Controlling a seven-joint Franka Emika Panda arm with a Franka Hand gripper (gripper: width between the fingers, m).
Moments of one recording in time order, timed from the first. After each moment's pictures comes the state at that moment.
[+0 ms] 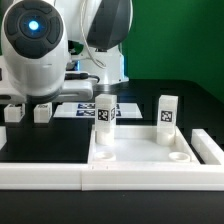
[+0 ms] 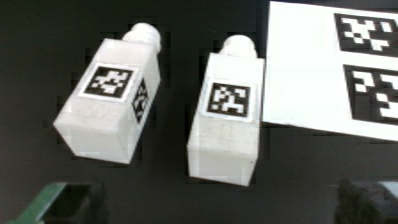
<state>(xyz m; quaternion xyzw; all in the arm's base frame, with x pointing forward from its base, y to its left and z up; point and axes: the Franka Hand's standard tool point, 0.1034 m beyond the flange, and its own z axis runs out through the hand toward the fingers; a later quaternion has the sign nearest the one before) 0.417 -0.147 0.044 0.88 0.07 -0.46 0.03</state>
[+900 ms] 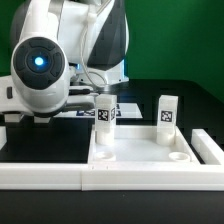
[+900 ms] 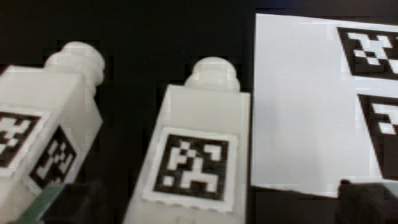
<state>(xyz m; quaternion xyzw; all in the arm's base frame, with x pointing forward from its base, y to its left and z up) 0.365 -0.140 0.011 0.87 0.06 -0.49 0.02</state>
